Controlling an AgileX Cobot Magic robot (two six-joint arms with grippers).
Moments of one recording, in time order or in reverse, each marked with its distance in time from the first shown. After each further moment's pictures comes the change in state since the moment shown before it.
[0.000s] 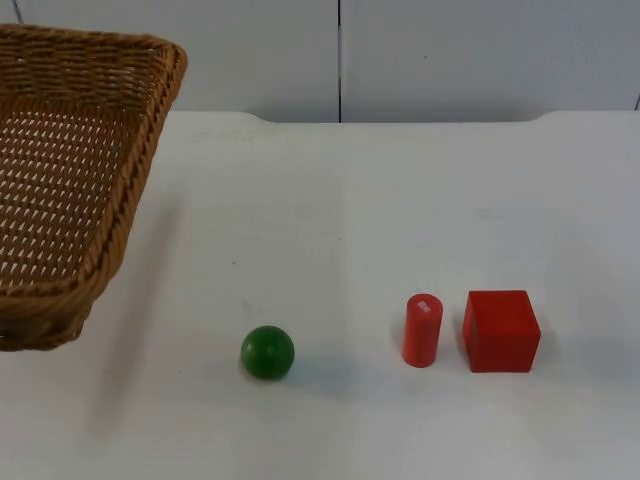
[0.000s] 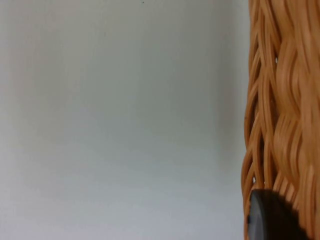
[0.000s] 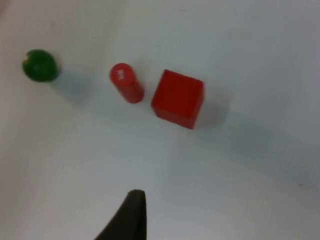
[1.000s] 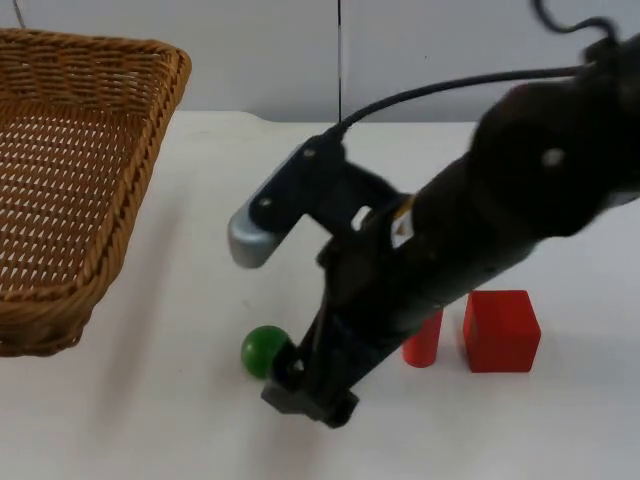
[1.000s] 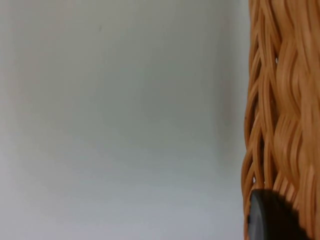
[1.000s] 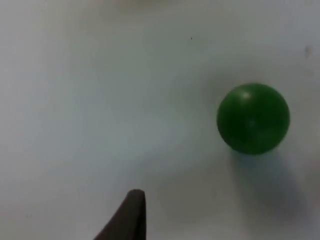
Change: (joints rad) right arm 0.538 0.951 -0.341 0.010 -0.559 -0.287; left arm 0.000 0.000 0.001 0.000 0.012 0.002
